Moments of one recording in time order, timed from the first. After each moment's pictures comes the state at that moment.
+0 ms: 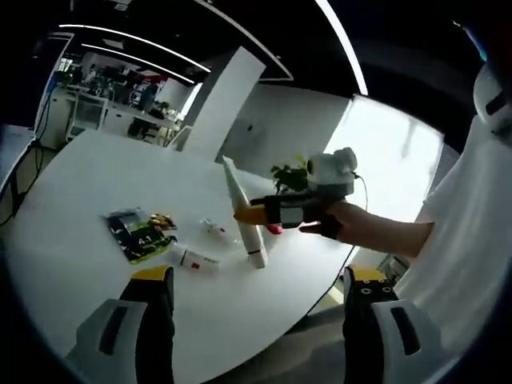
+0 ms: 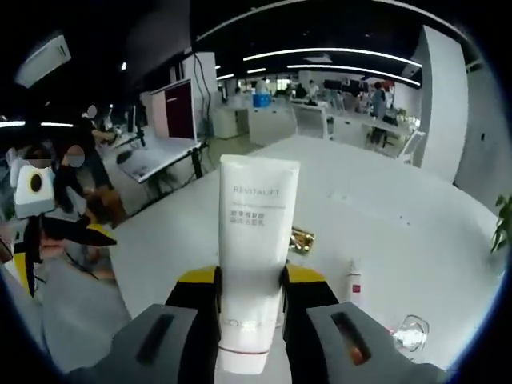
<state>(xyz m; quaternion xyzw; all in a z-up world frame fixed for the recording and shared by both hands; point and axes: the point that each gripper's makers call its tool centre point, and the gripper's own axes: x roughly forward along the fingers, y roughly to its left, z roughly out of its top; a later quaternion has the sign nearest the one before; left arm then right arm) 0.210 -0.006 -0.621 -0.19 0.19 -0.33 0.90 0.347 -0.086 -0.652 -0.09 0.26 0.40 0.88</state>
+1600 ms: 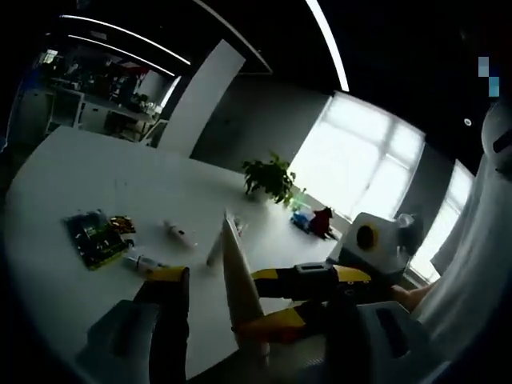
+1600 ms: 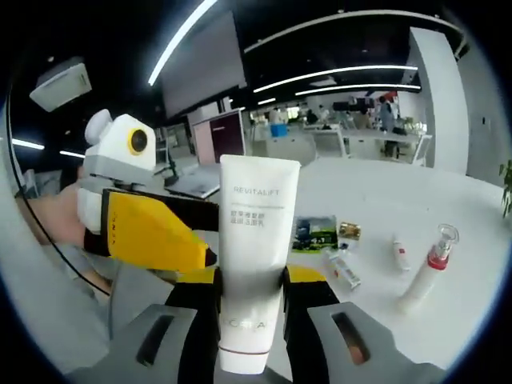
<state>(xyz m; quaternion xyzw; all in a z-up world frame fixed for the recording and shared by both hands) 0.205 -0.071 -0.595 -0.20 0.20 -0.39 0.88 0.195 -0.064 -0.633 -0.02 0.19 0.44 0.88</state>
